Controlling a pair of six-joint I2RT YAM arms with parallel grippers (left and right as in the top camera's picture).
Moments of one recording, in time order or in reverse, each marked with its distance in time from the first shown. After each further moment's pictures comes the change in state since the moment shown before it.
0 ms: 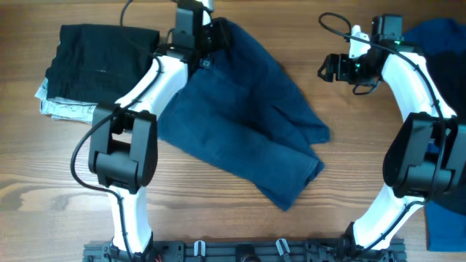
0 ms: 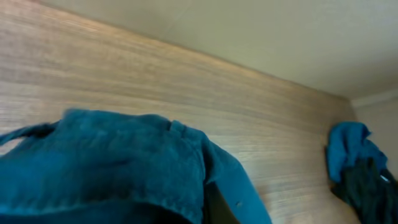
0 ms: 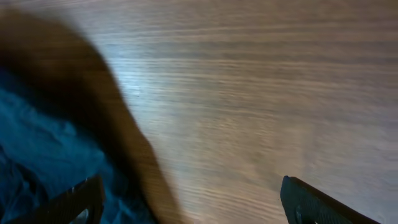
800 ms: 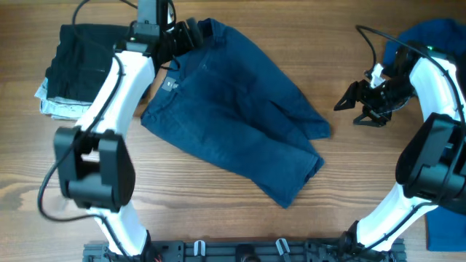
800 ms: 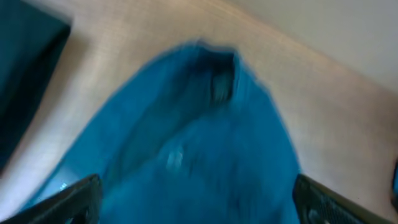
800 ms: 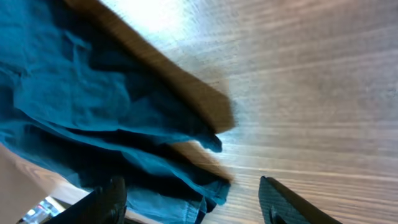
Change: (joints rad) left arm 0.135 -0.192 0.011 -0.526 -0.112 0.034; right arm -0.161 0.000 -0.018 -0.513 -0.128 0.094
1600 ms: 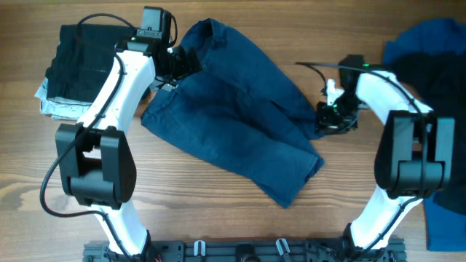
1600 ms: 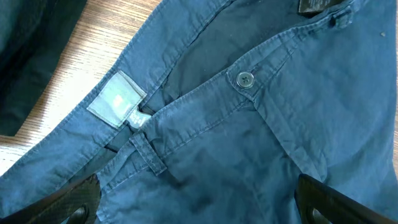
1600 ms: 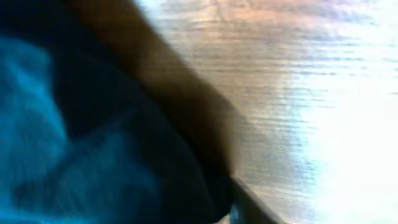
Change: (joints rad) left arm 0.000 0.034 0.001 -0.255 -0.047 0.000; right arm 0.274 0.000 -0.241 0.311 0.279 -0.011
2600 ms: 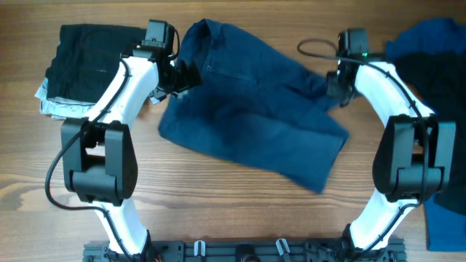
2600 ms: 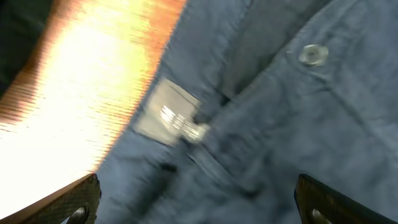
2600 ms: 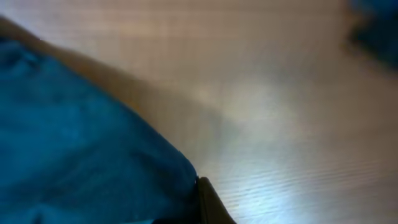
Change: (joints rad) left arm 0.000 0.032 -0.097 0.012 -0.004 0.000; right arm 0.030 -0.025 0.158 0.298 0.421 -0.007
